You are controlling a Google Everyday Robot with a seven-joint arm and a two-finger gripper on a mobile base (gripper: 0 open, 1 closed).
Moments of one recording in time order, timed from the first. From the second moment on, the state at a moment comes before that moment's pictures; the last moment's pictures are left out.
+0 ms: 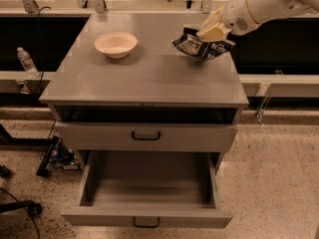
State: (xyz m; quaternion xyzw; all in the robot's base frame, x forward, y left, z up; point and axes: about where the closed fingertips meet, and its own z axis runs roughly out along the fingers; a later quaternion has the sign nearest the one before) arm 0.702 -0.133 0.956 -0.55 0.71 0.09 0.43
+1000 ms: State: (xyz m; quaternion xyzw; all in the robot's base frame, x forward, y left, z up) arm 0.629 -0.105 0.977 -0.62 0.63 0.12 0.45
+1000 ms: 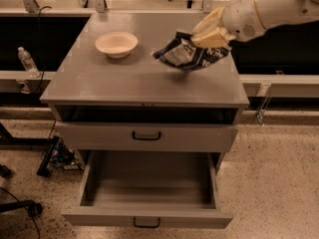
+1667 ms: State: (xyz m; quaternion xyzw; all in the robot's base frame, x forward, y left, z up) arm 0.504 -0.081 0.987 -0.67 0.55 0.18 0.46
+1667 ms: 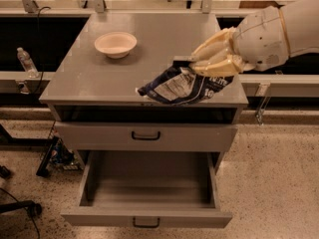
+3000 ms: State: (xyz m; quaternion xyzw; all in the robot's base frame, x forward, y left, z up) arm 0.476 -0.044 0.884 -0.72 0.55 0.19 0.38
